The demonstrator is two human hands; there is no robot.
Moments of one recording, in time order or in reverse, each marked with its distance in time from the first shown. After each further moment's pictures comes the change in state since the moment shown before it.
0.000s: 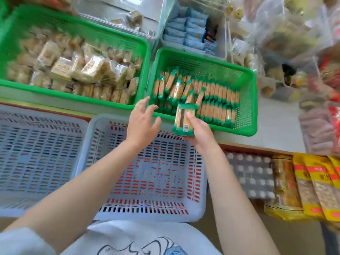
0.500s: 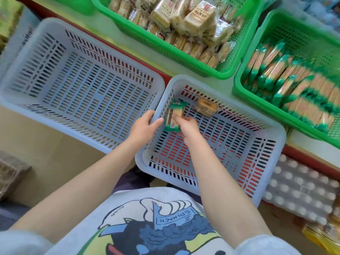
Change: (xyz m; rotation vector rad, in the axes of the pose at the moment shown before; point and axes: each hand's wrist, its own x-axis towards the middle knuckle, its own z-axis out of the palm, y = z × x) left_hand -0.148 -0.168 -0.059 -0.383 -0.098 -0.706; right_hand 0.007 0.149 0.225 -0.260 -0.214 0.312
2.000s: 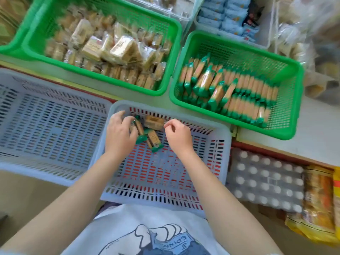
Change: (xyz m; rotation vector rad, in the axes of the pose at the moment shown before) left_hand 0.010 0.074 0.060 0.544 0.319 0.396; right_hand -0.057 -0.033 -0.135 -0.507 0.194 -0.625
